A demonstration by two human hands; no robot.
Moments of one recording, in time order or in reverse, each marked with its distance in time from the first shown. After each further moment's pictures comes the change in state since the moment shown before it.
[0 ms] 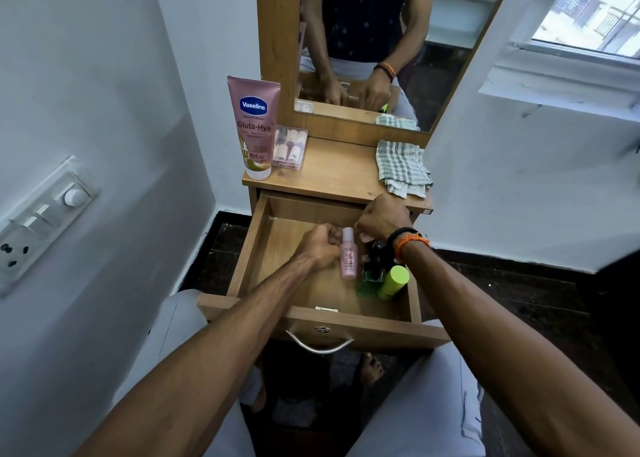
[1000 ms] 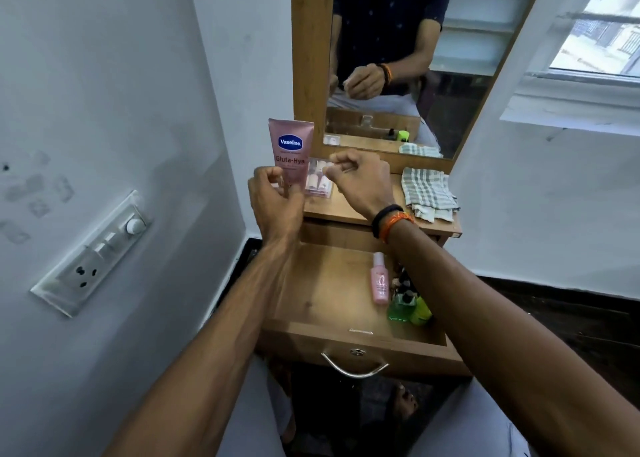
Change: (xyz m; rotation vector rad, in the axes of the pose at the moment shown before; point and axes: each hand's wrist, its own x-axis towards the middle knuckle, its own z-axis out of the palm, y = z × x) left_hand -0.032 0.056 -0.125 -0.253 0.896 0.274; right_hand -0.028 -0.130 -0.041 0.494 0.261 -0.434
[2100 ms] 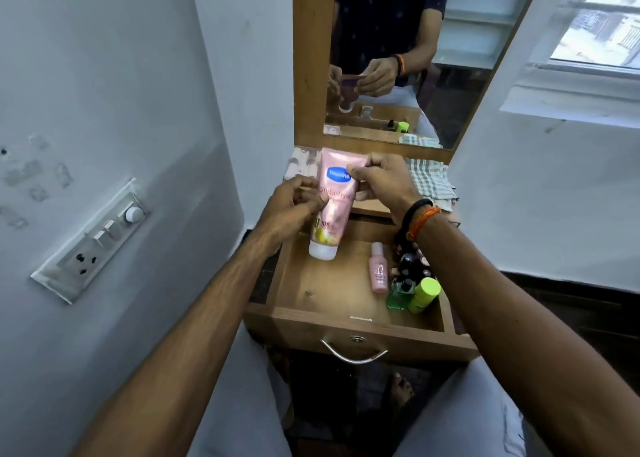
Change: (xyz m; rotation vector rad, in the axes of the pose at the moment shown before) left_hand -0.009 -0.011 -0.022 -0.053 -0.676 -0.049; right_hand -0.001 0.036 -0.019 0.347 -0.171 0.289
